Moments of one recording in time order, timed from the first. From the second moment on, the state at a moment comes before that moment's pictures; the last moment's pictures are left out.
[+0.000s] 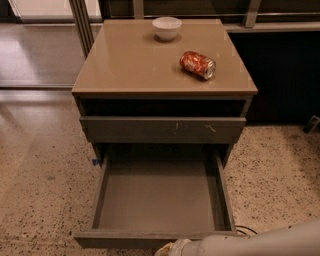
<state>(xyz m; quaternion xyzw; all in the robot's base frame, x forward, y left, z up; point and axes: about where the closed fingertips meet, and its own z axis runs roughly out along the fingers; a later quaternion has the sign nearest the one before) 0.312 0.000 0.446 -0.52 0.79 0.22 0.25</state>
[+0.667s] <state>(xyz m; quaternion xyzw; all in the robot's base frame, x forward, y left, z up) 0.333 -0.011 0.449 -0.51 0.80 0.20 0.27</state>
